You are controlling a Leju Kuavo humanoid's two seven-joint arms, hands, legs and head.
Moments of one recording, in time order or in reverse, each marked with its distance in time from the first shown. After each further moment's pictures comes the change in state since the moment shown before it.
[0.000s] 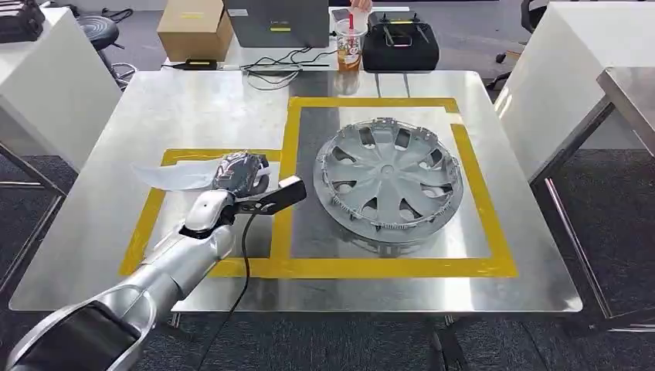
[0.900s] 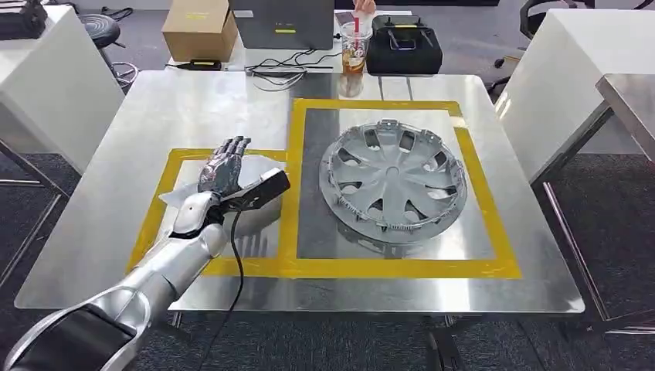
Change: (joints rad) left arm 0.020 0.007 0.109 0.022 0.053 0.042 -0.025; right arm -0.009 0.007 -0.021 0.000 0.056 0.002 0.013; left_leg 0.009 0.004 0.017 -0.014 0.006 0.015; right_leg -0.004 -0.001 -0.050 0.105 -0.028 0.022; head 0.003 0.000
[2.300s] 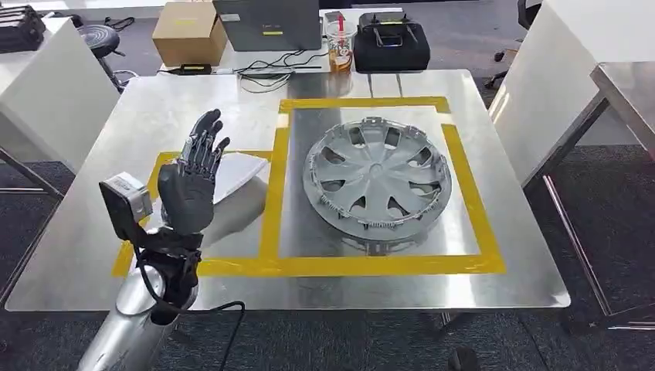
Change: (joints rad) left arm 0.504 0.121 0.089 -1.134 1.073 -0.209 -0.308; right arm 0.075 -0.013 -0.083 0.030 -0.076 -0.016 -0.105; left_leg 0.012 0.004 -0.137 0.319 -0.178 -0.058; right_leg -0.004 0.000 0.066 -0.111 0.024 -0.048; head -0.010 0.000
